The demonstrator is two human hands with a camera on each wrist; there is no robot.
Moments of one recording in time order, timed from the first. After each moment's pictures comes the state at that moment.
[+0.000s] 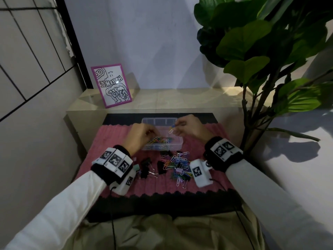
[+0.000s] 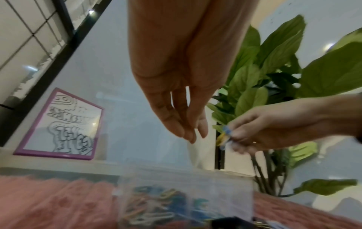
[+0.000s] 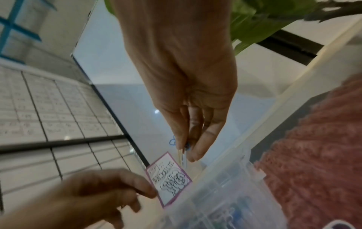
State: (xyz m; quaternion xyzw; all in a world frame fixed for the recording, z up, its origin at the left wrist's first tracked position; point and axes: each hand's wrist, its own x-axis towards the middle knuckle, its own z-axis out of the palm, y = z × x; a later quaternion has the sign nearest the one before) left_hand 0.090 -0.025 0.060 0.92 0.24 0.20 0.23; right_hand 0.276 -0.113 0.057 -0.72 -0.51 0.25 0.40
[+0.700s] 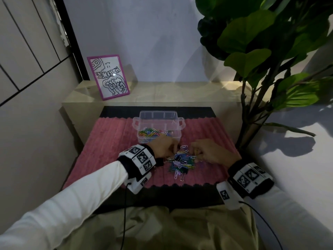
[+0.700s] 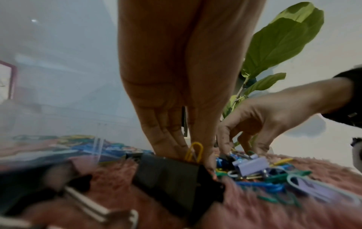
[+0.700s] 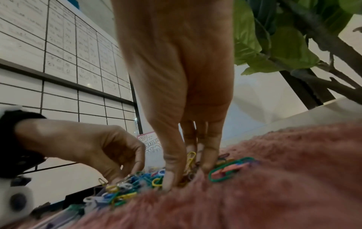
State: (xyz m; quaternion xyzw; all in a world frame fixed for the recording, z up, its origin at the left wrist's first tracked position) left_hand 0.133 -0.061 0.024 0.96 0.15 -0.05 0.22; right_hand 0.289 -0.197 0.015 -0.75 -0.62 0.21 0.11
